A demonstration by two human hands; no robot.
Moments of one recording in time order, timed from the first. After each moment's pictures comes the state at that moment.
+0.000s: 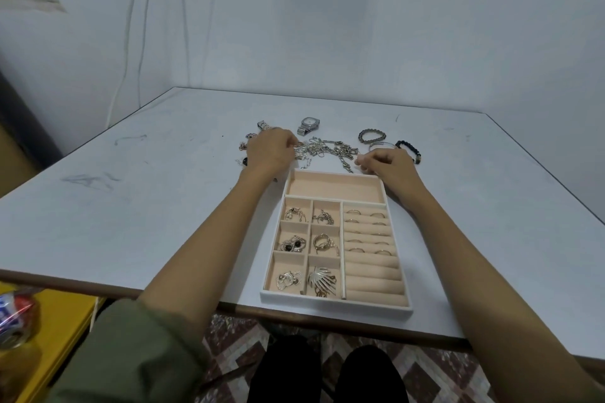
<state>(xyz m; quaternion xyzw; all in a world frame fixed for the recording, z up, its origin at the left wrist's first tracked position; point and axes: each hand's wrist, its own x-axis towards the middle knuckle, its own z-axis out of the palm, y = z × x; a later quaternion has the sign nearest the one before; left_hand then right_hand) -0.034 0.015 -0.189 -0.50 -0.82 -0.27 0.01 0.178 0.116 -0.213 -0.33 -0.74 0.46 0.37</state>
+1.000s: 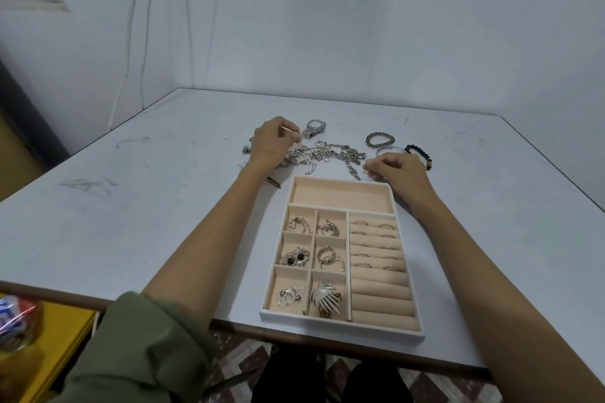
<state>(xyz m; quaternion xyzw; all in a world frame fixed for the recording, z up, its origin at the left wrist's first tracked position) -0.061 0.039 -0.198 -0.43 -0.73 -0.52 -0.11 0.174 0.125 -0.217 -0.33 -0.71 0.48 0.38</state>
